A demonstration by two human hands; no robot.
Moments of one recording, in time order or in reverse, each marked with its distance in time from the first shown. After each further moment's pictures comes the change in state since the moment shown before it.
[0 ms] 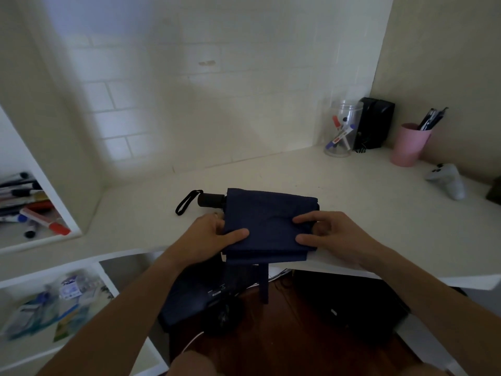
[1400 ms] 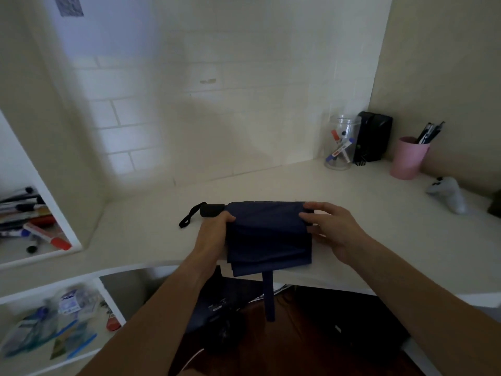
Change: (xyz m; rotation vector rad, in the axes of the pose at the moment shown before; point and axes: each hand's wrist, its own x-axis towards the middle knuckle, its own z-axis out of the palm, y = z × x) left_hand 0.021 0.046 0.019 -0.736 0.401 -0.387; right_hand 0.032 -0.032 0.001 0.521 0.333 0.332
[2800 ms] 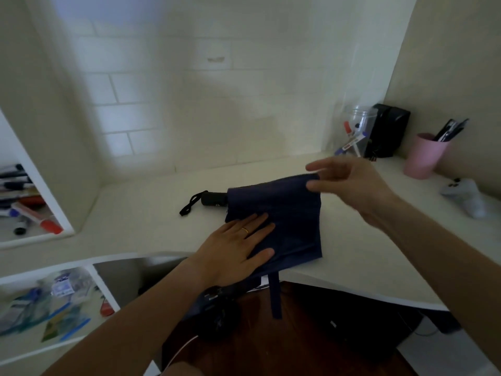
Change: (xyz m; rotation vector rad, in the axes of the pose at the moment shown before) left_hand 0.023 -0.050 -0.013 1.446 -0.400 0.907; right_hand 0.017 -0.062 -0.008 -0.361 -0.115 -0.417
